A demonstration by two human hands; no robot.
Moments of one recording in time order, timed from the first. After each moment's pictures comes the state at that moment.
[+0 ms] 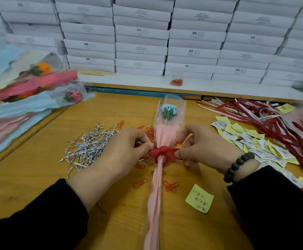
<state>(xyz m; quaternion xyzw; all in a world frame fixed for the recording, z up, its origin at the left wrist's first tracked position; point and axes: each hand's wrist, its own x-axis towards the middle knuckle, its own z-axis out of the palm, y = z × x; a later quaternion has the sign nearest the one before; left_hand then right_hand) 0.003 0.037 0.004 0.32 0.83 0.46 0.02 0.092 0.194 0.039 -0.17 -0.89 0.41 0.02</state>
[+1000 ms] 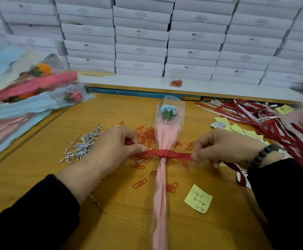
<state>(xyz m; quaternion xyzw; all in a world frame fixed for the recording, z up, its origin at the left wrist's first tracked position) -0.010 0.025 0.013 0.33 0.87 0.37 0.00 0.106 0.233 0.050 -0.18 -0.90 0.38 -0.11</state>
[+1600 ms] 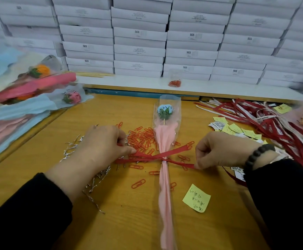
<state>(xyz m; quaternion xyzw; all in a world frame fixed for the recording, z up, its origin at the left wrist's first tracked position) -0.018 0.016 0.018 0.31 0.93 0.21 -0.05 0.105 0.231 0.050 -0.16 -0.95 0.24 -0.13</state>
